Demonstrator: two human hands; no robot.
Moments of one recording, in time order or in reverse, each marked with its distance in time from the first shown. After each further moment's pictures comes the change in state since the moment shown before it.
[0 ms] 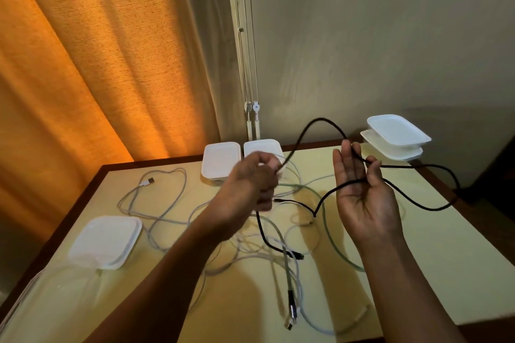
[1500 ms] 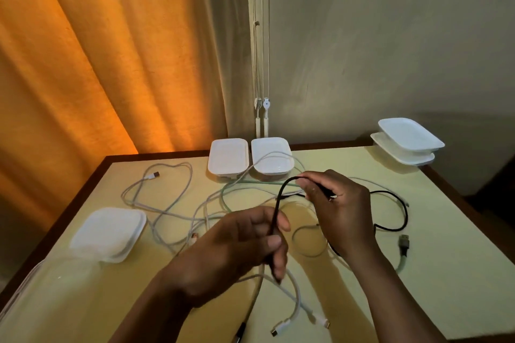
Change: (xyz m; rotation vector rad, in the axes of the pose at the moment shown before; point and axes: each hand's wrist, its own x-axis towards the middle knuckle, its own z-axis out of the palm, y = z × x) left_hand -0.072 -0.027 -0.026 -0.161 -0.331 -0.033; right_hand -0.016 0.041 -0.020 -1.736 -0.487 -0.665
